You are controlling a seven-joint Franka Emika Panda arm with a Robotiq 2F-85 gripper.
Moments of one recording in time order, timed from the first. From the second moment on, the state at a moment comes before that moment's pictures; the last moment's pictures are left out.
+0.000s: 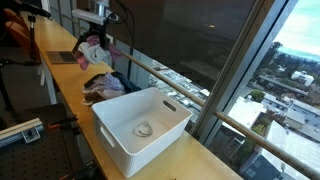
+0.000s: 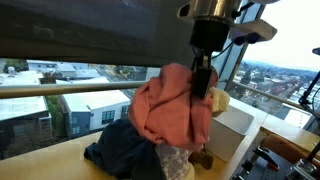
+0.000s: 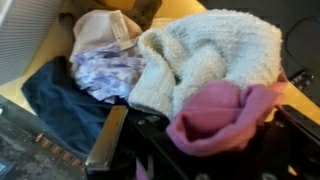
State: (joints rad) arm 0.32 0.26 0.29 -1.83 -0.07 2.01 -0.13
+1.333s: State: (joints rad) arm 0.13 0.23 0.17 -1.82 -0.07 2.02 -0.25
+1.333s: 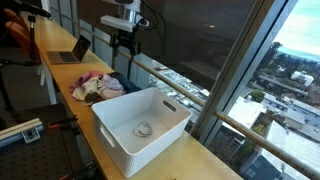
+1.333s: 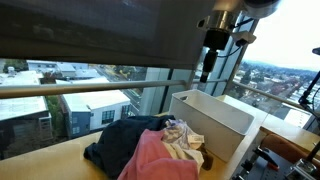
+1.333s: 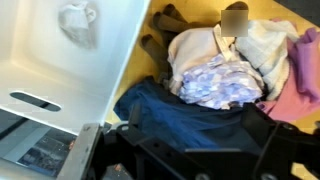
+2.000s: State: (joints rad) arm -0.03 0.22 0.06 -1.87 -0.06 2.26 -0.41
